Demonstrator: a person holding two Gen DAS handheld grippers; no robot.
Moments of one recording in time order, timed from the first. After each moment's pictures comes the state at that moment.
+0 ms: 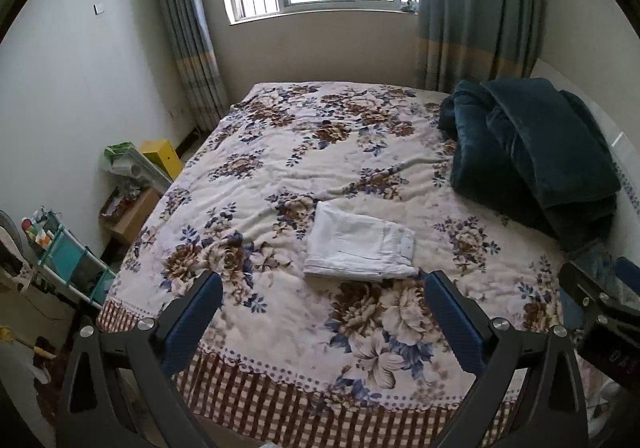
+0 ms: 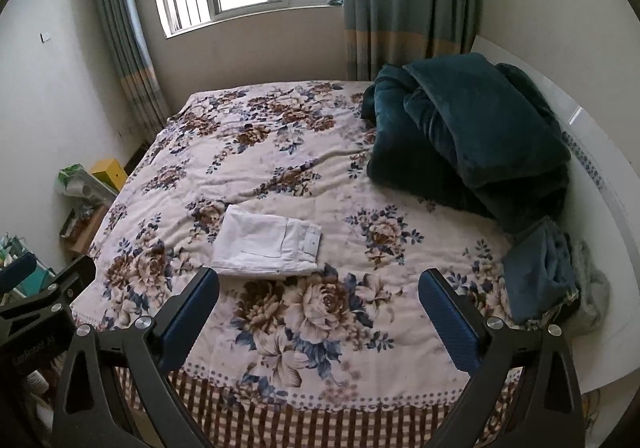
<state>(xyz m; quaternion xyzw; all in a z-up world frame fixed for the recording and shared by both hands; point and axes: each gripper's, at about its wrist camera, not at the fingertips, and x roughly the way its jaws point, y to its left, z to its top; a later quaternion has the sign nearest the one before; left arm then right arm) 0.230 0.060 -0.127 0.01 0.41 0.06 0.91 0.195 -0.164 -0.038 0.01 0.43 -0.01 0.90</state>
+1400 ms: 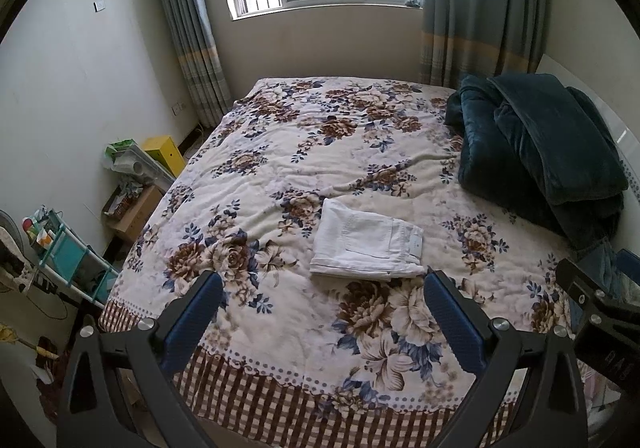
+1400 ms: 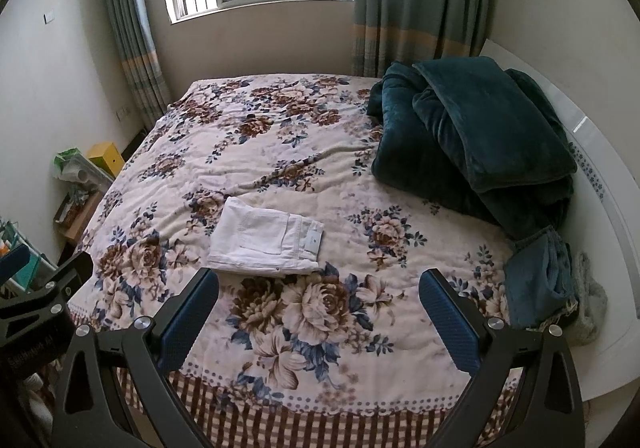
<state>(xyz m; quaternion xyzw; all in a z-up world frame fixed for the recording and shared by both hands) 0.242 0.067 -0.135 0.01 0.42 0.06 0.90 0.213 -0.141 -0.065 -0.02 0.44 0.00 0.90</state>
